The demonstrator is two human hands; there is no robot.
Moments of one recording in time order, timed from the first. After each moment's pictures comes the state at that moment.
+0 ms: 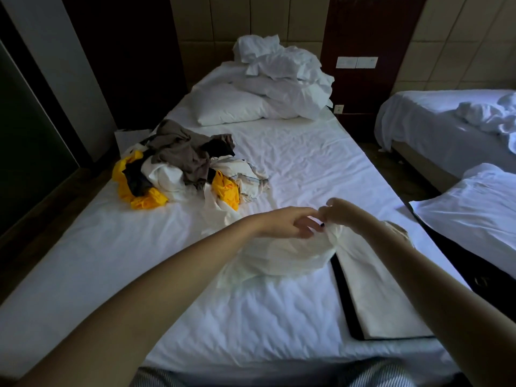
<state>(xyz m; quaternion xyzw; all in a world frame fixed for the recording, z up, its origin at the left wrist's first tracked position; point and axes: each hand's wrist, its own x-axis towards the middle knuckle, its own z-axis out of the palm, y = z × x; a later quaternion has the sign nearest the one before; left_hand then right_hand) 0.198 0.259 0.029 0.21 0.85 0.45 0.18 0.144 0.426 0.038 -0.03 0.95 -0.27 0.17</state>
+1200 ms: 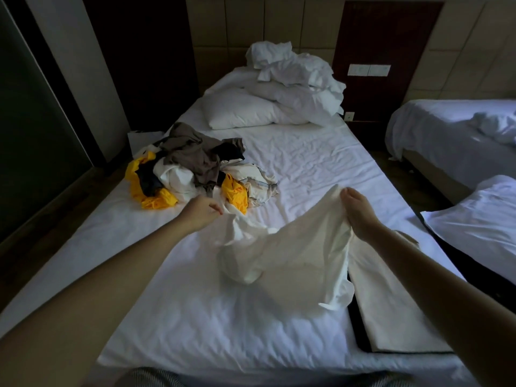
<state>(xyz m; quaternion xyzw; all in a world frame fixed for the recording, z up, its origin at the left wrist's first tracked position) 0.231 0.103 0.020 -0.10 0.94 0.31 -0.08 0.138 0.429 0.032 -0.05 0.79 -0.61 0.00</state>
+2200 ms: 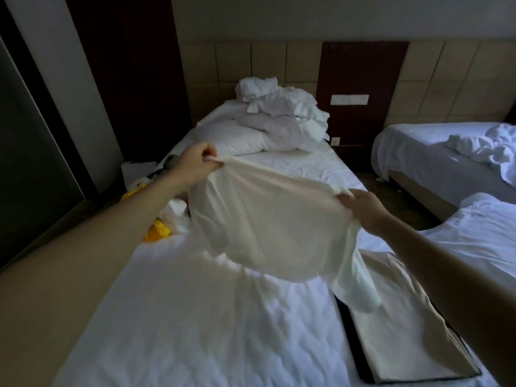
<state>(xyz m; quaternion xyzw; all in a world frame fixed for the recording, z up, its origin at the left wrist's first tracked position) 0.193 0.119 0.173 -0.04 0.90 0.36 -0.25 0.118 0.452 0.096 -0.08 0.83 -0.56 -0.01</state>
